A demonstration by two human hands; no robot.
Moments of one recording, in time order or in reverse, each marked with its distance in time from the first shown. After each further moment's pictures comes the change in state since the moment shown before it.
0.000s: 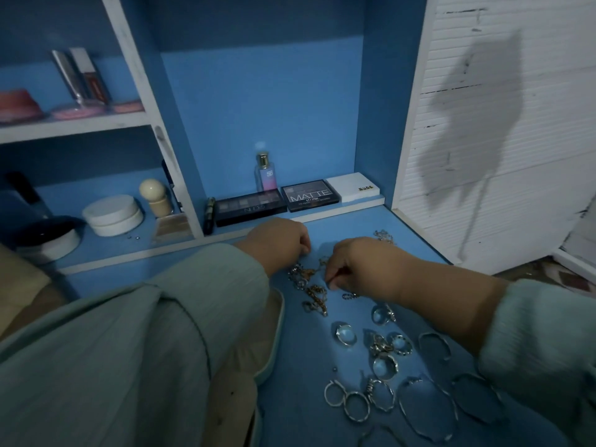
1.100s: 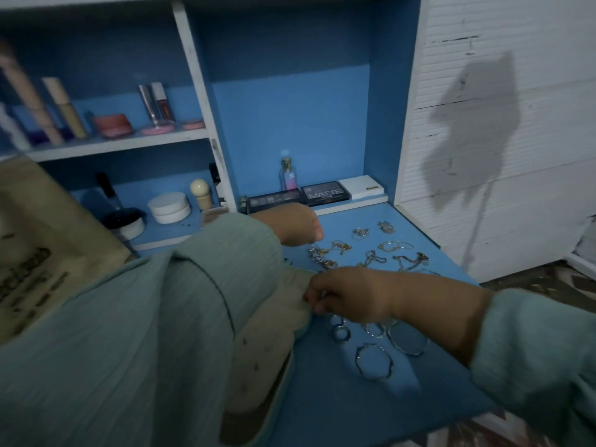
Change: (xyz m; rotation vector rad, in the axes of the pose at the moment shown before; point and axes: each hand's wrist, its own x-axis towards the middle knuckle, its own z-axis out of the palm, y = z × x) left_hand -0.093 0.039 -0.059 0.012 -0.142 -0.062; right_hand -0.058 -0.082 0.006 0.149 -0.278 -0.079
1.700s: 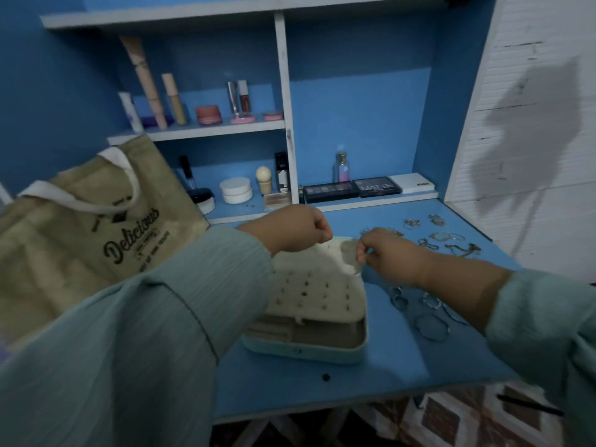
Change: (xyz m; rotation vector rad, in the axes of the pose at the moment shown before) left_hand -0.100 -0.067 0.015 -0.260 0.125 -0.056; right_hand 0.009 -0.043 0.009 0.012 0.323 0.107
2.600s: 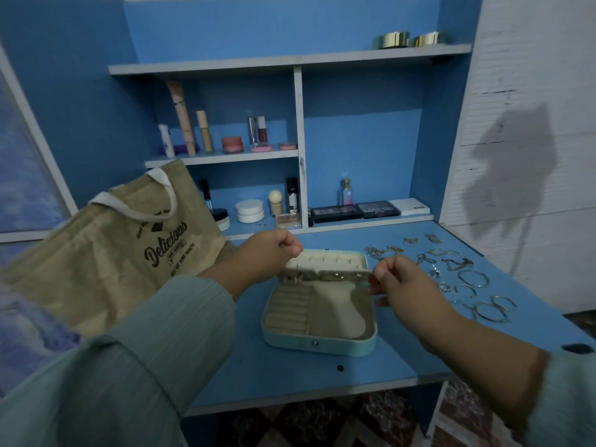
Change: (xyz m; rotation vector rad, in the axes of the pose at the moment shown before) left_hand -0.068 -0.043 0.006 -0.310 0.308 -0.067; right_hand -0.072 -0.051 0.031 0.781 0.456 0.235
